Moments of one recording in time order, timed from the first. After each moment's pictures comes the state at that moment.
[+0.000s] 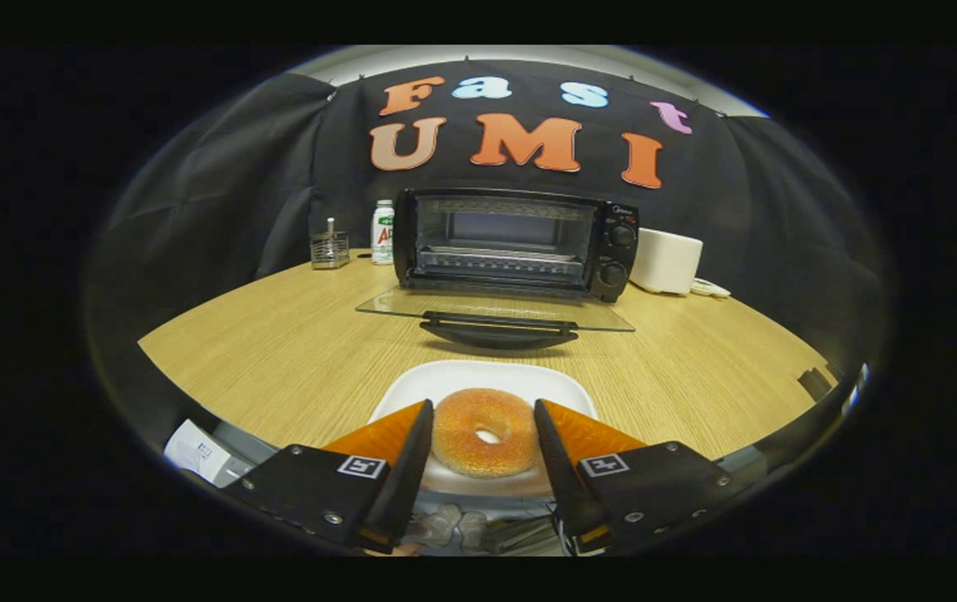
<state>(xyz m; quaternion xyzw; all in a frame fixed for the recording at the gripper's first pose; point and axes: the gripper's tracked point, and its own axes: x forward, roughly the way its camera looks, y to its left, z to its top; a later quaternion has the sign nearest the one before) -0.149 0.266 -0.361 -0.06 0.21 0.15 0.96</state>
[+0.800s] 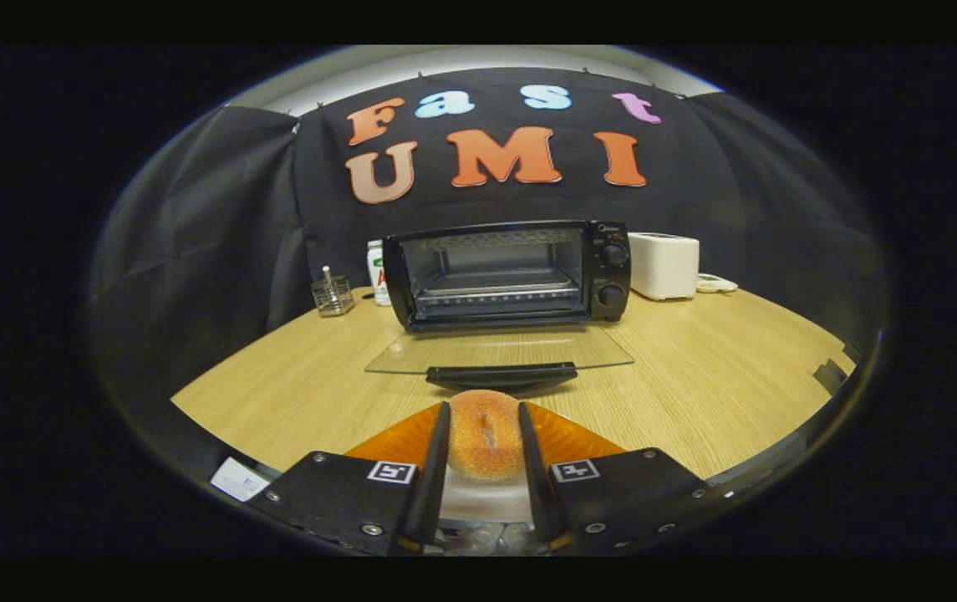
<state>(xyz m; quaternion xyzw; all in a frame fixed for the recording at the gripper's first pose) -0.122 0.276 -0.305 0.04 0.19 0.16 0.97</state>
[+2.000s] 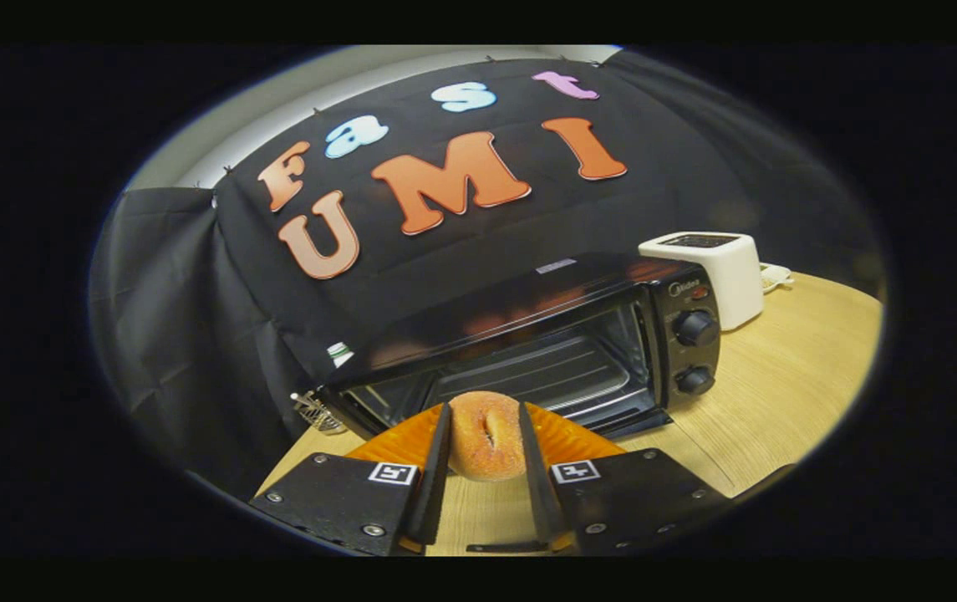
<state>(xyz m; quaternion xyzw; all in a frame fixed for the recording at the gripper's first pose) 0.082 0.331 -0.238 0.19 0.17 0.14 0.96</state>
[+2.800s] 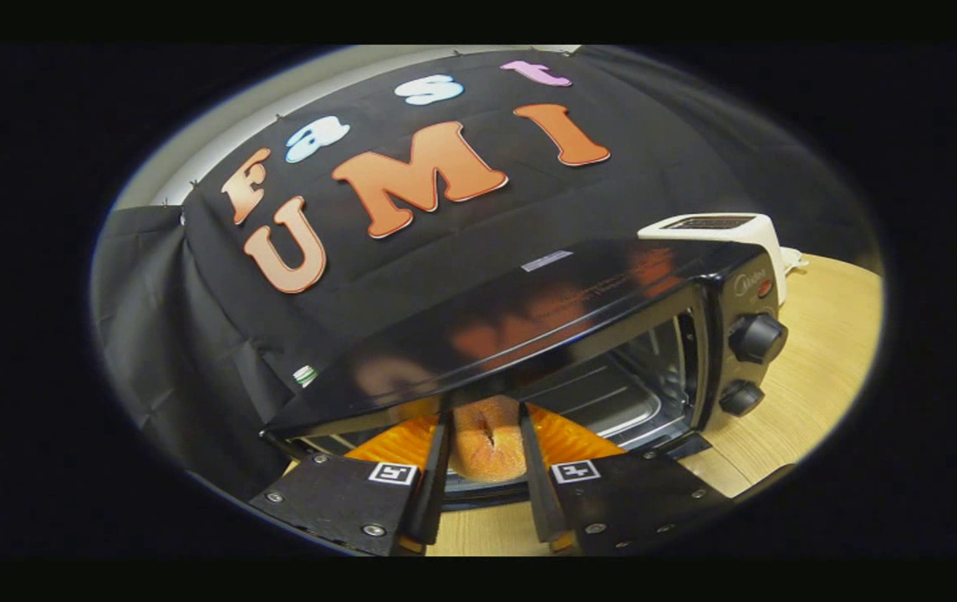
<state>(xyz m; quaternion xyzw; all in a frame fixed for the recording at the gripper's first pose) 0.153 0.341 -0.247 0.22 0.17 0.12 0.95</state>
